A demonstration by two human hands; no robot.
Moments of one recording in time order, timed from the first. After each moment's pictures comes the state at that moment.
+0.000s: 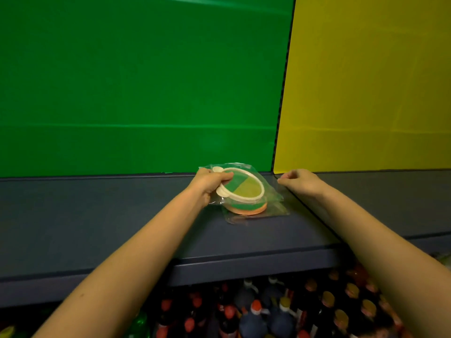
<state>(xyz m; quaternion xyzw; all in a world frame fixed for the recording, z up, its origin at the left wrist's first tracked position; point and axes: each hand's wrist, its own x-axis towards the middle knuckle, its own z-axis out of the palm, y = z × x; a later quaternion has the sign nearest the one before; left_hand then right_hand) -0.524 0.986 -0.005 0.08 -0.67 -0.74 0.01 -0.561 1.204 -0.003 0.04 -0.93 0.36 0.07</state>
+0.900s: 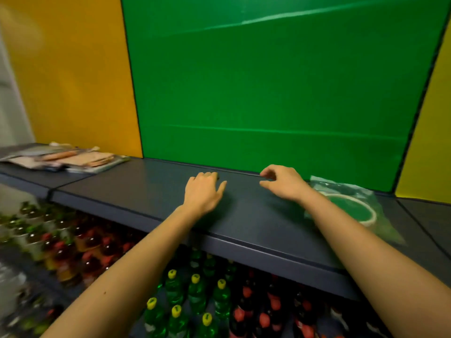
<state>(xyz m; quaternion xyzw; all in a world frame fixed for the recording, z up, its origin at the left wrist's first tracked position) -0.403 0.833 -0.027 0.24 -0.94 -0.04 0.25 -0.512 0.997 0.010 0.40 -0.87 0.28 0.04</state>
